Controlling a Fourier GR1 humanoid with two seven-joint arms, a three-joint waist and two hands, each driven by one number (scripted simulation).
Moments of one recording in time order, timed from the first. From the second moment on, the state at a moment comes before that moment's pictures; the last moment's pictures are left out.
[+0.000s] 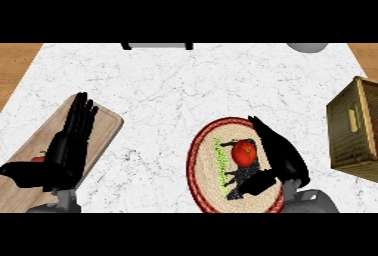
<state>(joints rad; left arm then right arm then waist) -0.02 0.12 -0.05 -1.72 0.07 0.17 0.06 -0.13 -0.14 0.29 -1.65 0.66 0.22 0.63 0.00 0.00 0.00</state>
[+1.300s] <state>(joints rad) -0.01 0.06 -0.01 -1.67 0.03 0.12 0.01 -0.15 -0.07 0.25 -1.41 0.77 0.19 0.41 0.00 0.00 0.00</state>
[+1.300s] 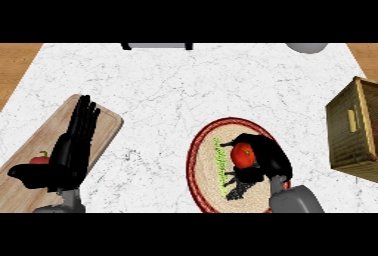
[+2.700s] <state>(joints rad) 0.01 0.04 -0.01 -1.70 0.01 0.12 0.02 0.07 -0.12 0.40 -1.81 1.11 0.06 0.52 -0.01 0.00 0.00</state>
